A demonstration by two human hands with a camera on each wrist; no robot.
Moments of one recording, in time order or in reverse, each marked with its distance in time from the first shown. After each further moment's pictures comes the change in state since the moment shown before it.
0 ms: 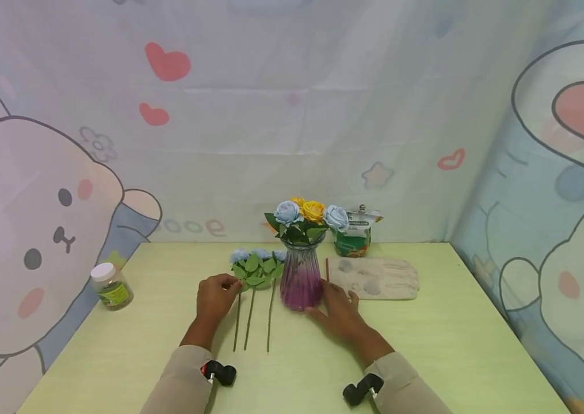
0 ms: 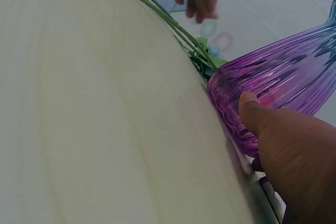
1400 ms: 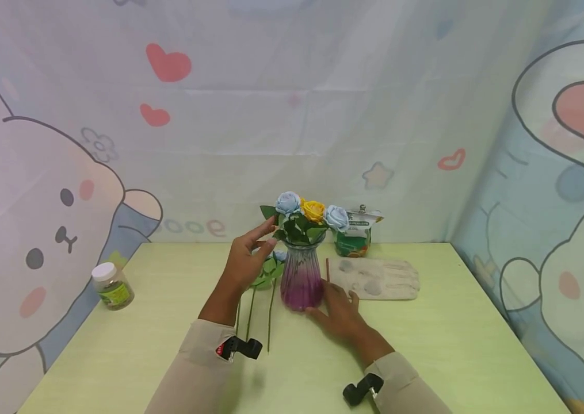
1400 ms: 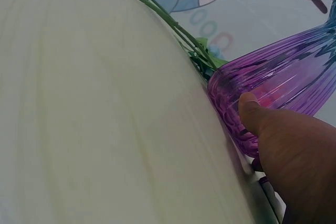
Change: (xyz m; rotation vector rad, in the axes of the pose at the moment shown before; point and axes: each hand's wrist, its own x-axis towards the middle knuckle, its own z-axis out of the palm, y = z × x) left_hand 0.031 0.132 -0.029 -0.481 -0.254 0.178; right_hand -0.001 0.004 0.002 0.008 -0.007 -0.004
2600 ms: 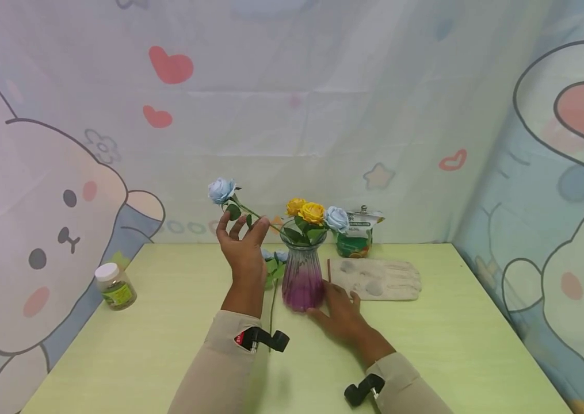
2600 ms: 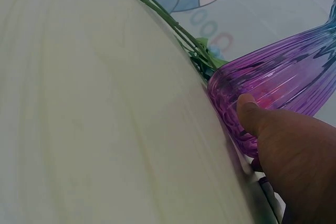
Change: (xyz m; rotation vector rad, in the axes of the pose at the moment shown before) left_hand 0.027 0.019 0.034 -0.920 0.713 -0.137; right_hand -0.001 -0.003 -0.003 0.018 0.022 -0.020
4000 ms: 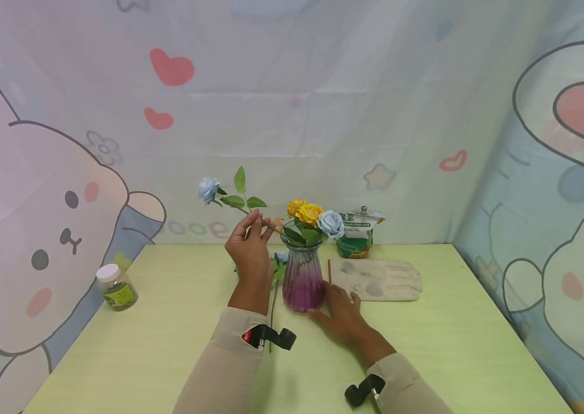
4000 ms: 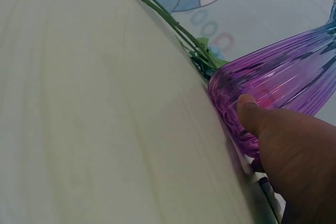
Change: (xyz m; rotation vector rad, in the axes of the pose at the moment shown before) left_hand -0.012 -0.002 0.020 0.094 0.030 0.094; right_hand 0.001 0.005 0.000 -0.001 -0.021 0.008
